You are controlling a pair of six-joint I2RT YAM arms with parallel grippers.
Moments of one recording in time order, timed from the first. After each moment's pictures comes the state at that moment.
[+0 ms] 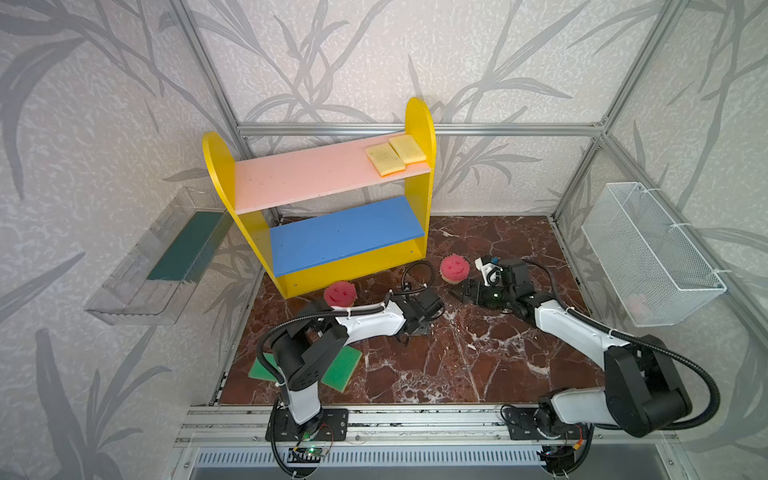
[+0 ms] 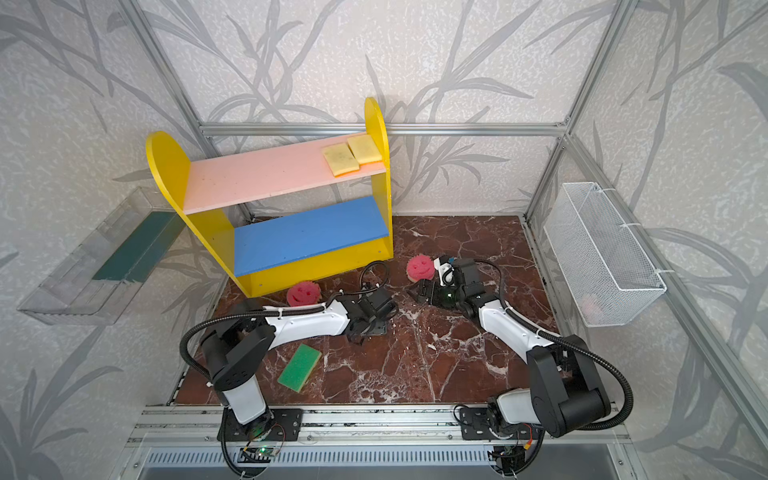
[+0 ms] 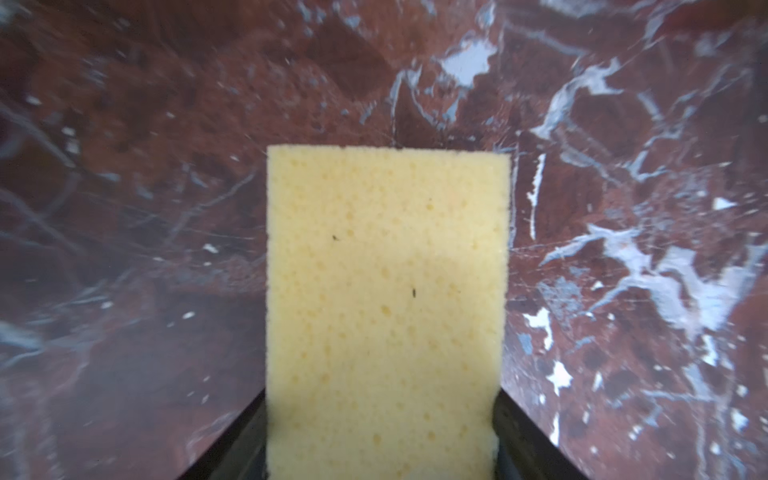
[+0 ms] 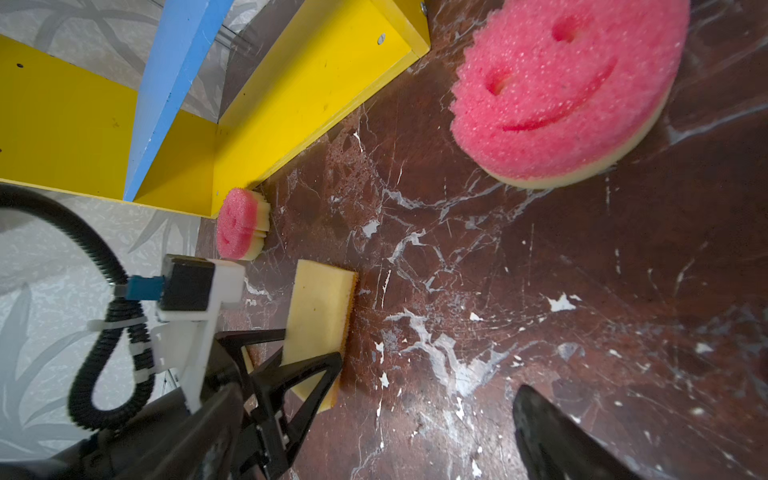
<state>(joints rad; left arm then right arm) -0.91 1.77 1.08 -0.56 -0.33 -0.92 0.31 1.38 0.73 -0.09 -0.53 0.55</state>
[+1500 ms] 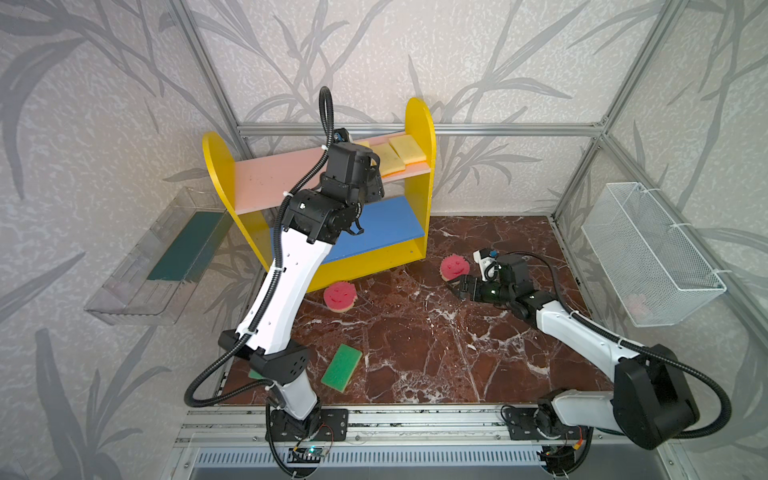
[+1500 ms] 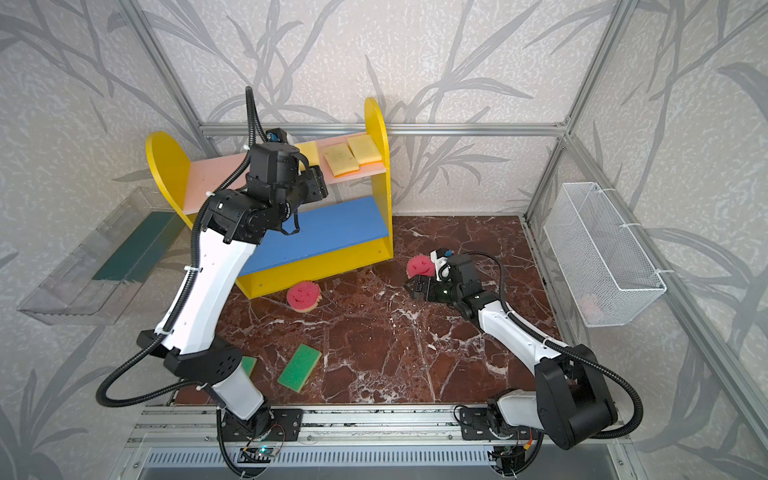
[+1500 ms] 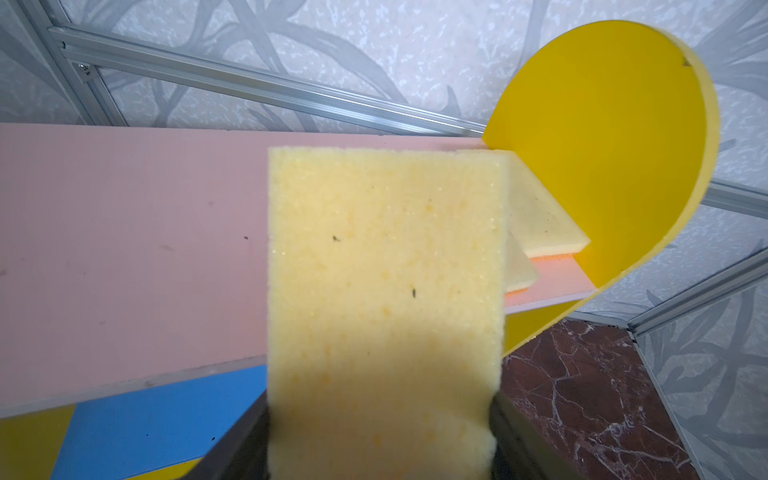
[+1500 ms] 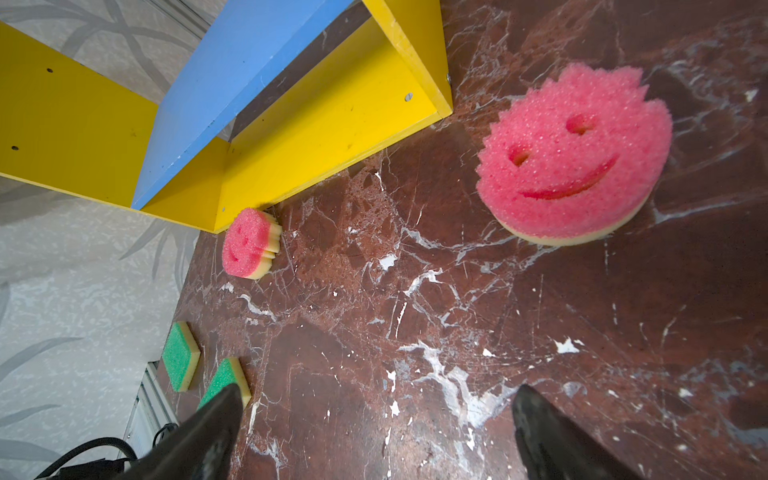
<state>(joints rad) -0.48 1.76 2.39 -1.06 -0.46 -0.42 0.37 1.33 0.77 -0.09 -0.43 0.52</state>
